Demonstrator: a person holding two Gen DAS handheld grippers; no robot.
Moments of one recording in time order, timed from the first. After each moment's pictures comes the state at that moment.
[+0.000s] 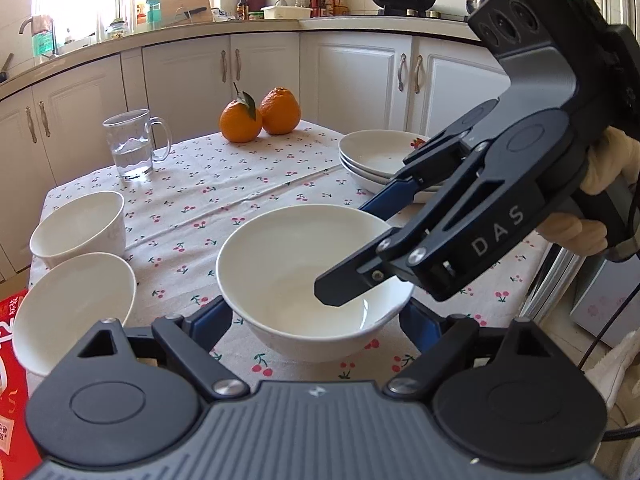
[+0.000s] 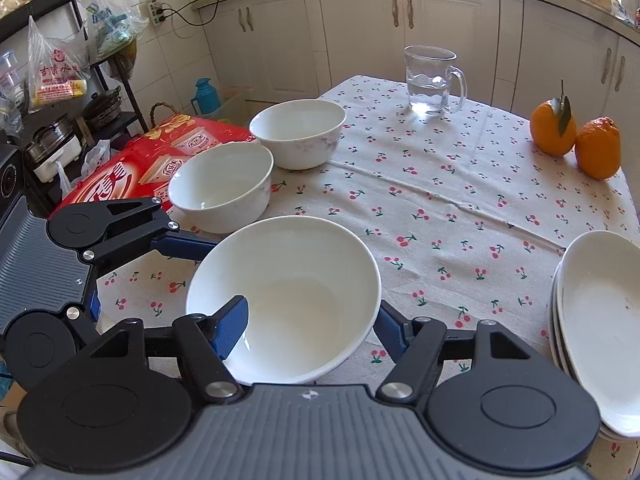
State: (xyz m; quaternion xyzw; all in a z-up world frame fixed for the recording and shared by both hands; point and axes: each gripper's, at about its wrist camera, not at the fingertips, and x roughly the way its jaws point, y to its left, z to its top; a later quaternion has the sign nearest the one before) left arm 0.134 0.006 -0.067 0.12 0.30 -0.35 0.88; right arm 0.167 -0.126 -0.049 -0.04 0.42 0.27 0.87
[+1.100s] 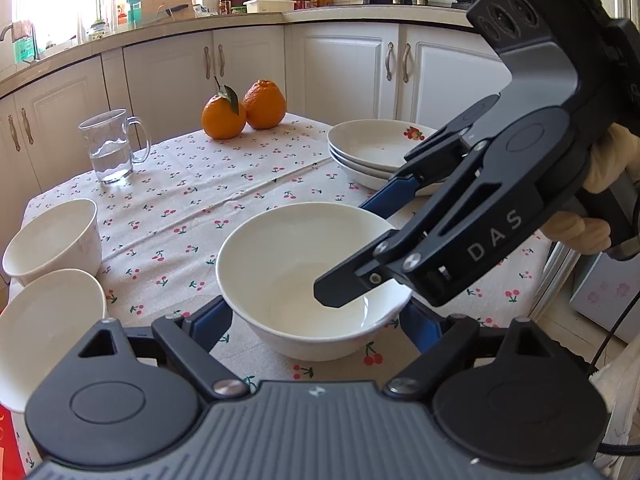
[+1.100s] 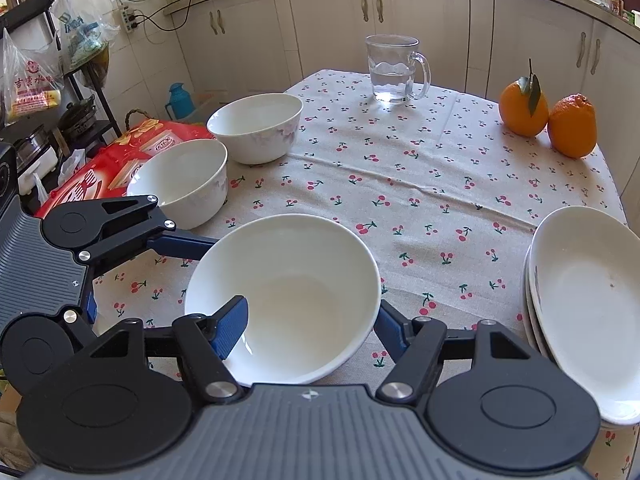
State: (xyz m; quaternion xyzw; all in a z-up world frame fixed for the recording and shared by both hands) left arm 0.148 -0.008 -0.076 0.14 0.30 -0.37 0.87; right arm 0.176 -0.144 -0.062 -0.03 0.43 0.24 0.87
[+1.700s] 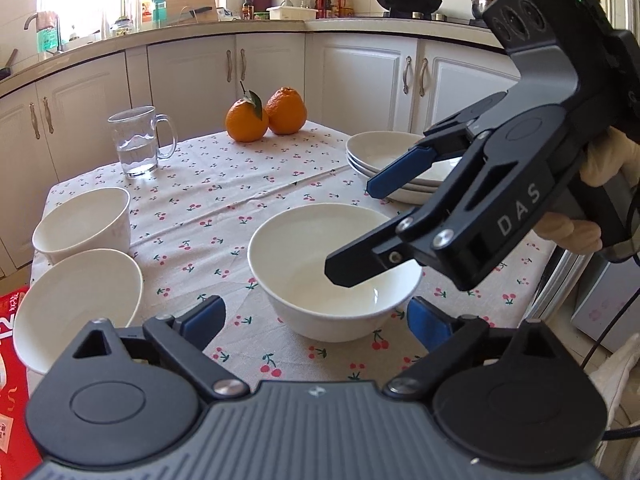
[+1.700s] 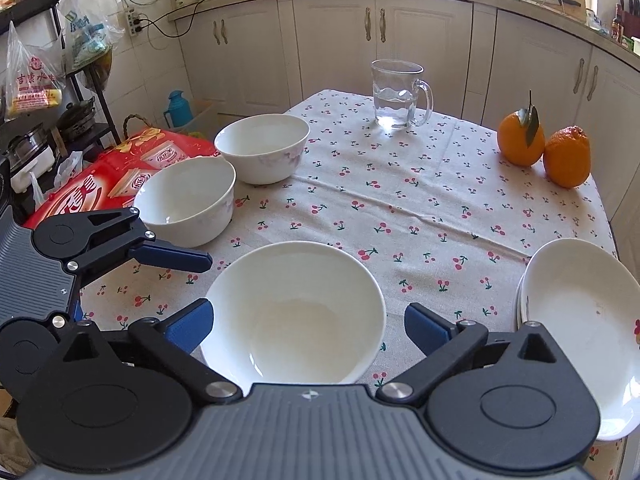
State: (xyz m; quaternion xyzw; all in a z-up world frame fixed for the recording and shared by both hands) left arm 0.135 0.017 -0.066 0.11 0.30 -0.34 0.88; right arm 0.171 -0.133 -0.047 -0.06 0.40 0.23 0.89
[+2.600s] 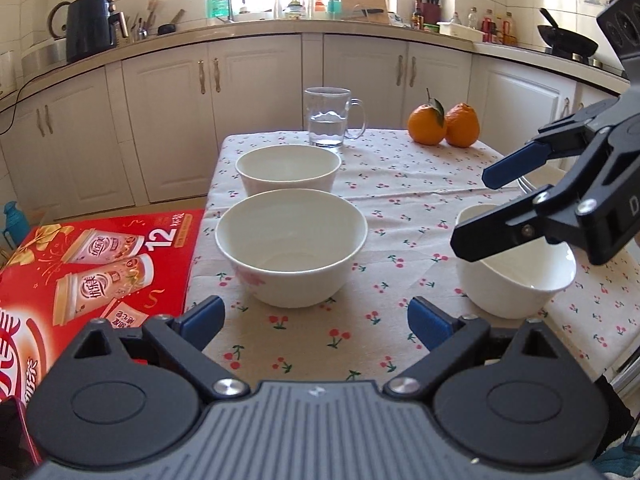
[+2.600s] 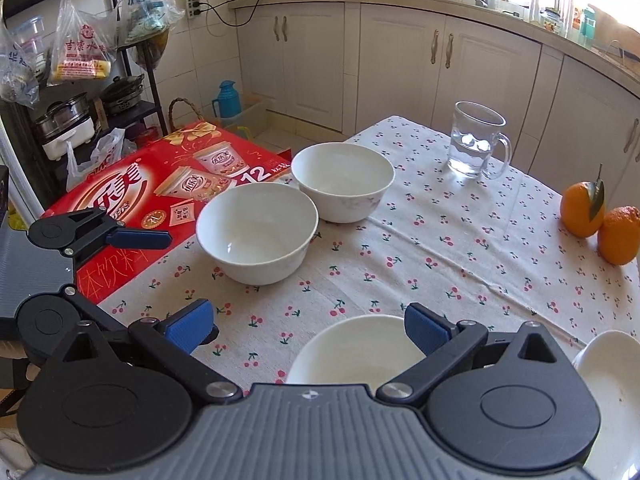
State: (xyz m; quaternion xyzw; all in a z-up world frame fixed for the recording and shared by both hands) left arm 0.127 0.096 -0.068 0.04 0.31 -0.11 0.94; right arm 0.184 -0.066 -0.027 -0.11 0.38 0.30 0.87
